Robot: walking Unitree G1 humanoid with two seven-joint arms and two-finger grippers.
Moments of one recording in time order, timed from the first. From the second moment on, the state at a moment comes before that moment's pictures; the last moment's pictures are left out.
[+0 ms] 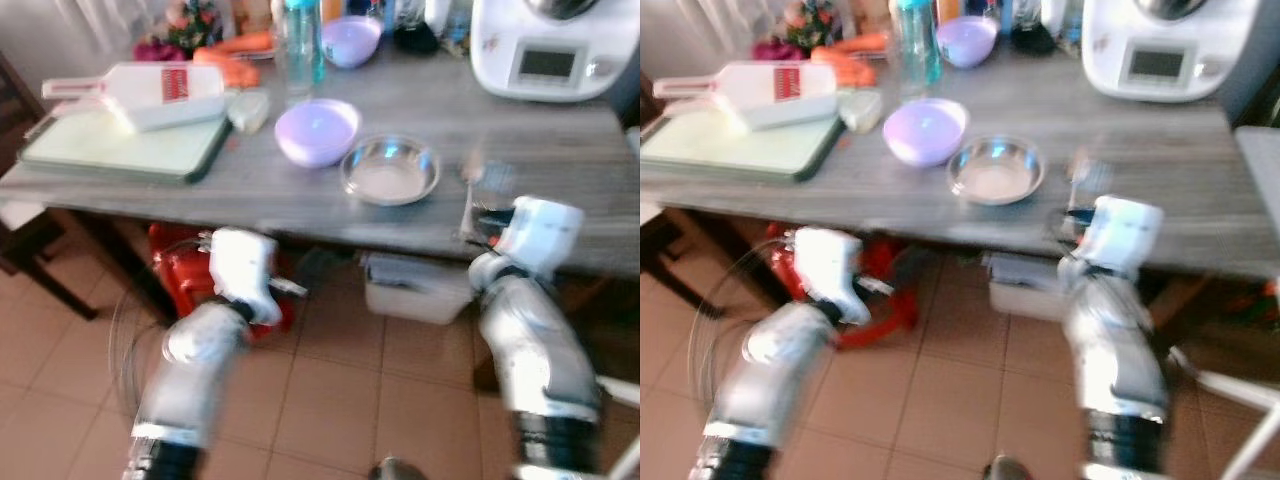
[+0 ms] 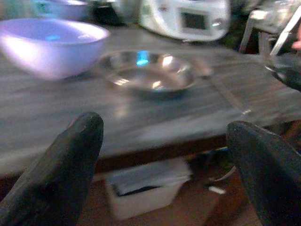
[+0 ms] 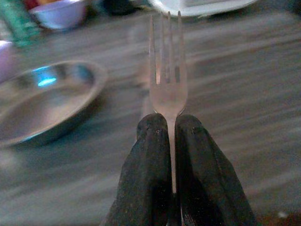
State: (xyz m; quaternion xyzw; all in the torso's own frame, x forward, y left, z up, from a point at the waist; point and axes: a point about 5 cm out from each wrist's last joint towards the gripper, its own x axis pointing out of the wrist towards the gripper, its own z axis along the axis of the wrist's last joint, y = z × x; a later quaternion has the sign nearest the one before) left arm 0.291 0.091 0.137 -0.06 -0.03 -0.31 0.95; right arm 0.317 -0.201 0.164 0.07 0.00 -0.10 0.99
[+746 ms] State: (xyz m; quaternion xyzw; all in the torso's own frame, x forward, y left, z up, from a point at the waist) left arm 0.283 0.103 0.128 -0.04 0.00 -0.35 0.93; right arm 0.319 -0.209 0.171 0.06 -0.01 -0.12 0.99
